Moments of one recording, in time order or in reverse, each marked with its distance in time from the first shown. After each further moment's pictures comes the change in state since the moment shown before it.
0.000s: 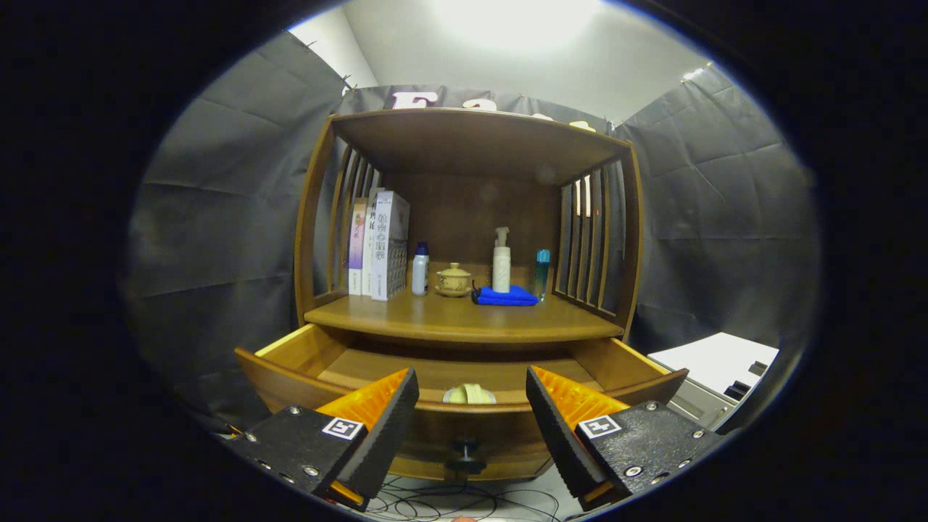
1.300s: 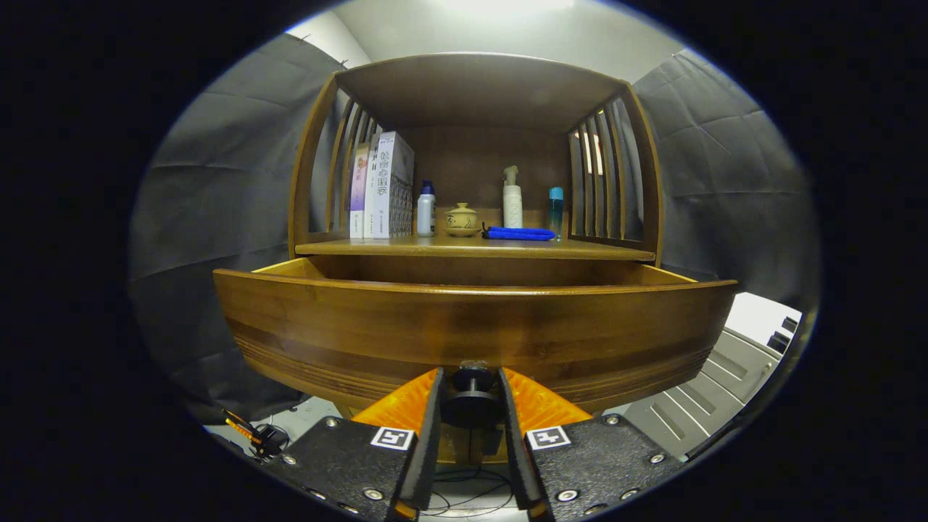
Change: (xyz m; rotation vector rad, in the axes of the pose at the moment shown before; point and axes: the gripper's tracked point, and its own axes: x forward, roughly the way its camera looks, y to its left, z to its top) arm 0.018 0.009 -0.124 0.038 0.087 0.083
